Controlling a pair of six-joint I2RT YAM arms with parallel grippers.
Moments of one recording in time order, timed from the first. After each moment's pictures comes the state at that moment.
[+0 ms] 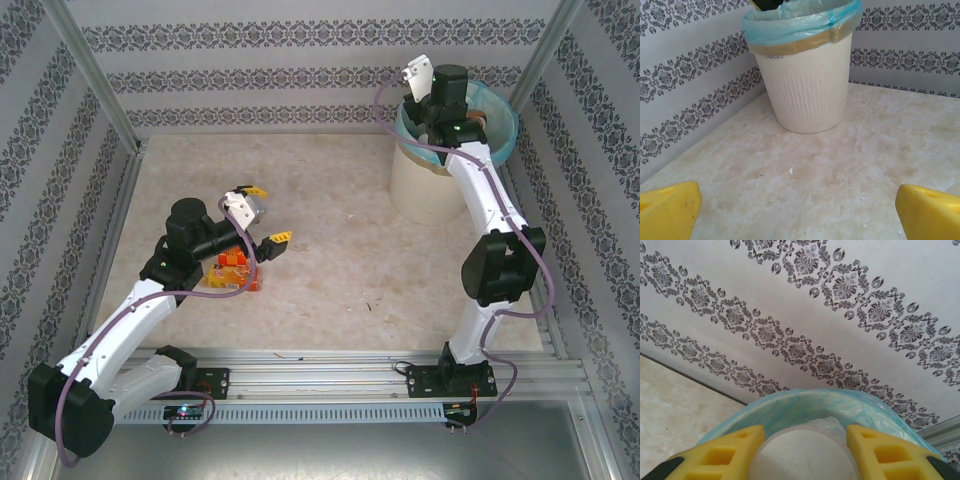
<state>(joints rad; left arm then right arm) -0.36 0.99 0.76 0.04 0.55 0.27 0.12 1.86 1.86 -0.32 0.09 -0.48</state>
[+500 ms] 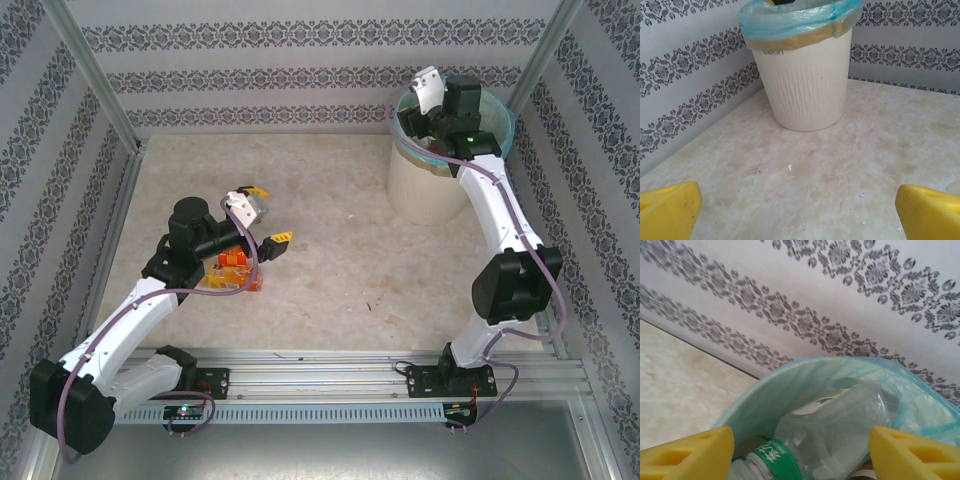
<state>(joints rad) -0.36 1.01 0.76 0.04 0.55 0.27 0.10 1.71 1.74 -0.39 -0.09 -0.36</state>
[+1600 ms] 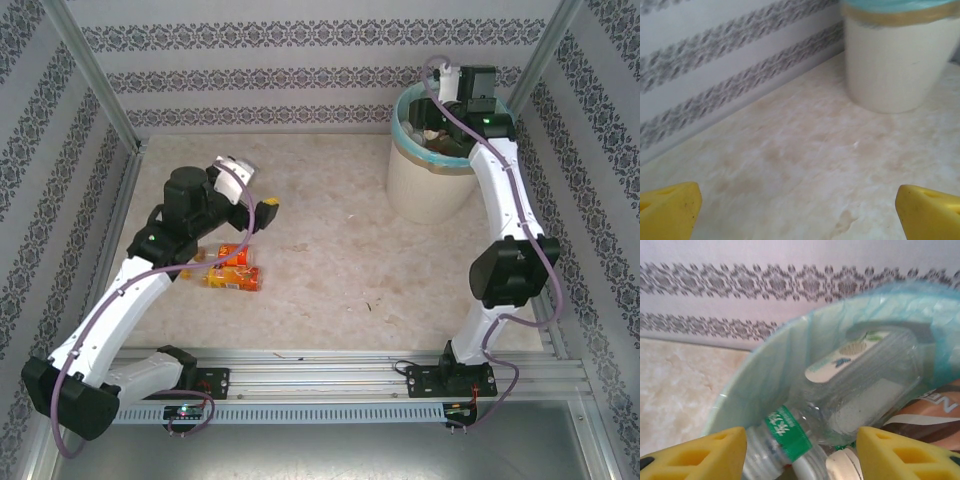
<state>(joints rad) -0.37 1.10 1.14 -0.44 0.12 0.20 0.03 1.80 1.97 -0.68 -0.20 0.02</state>
